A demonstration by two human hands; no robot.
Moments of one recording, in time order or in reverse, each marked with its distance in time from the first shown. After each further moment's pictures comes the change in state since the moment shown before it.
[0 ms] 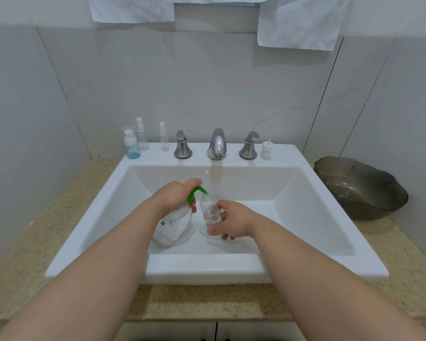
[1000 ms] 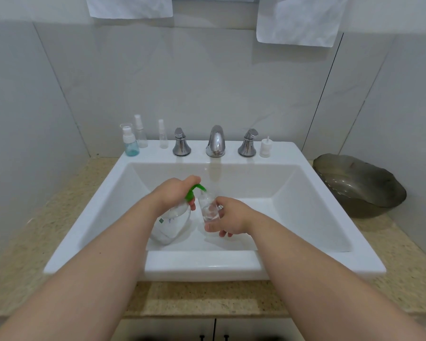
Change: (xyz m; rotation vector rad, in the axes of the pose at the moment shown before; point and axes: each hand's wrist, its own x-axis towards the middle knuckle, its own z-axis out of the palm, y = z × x) left_hand -0.001 0.003 0.000 -0.004 0.000 -0.005; right_hand -0.001 -0.002 0.001 0.012 0.012 -0.011
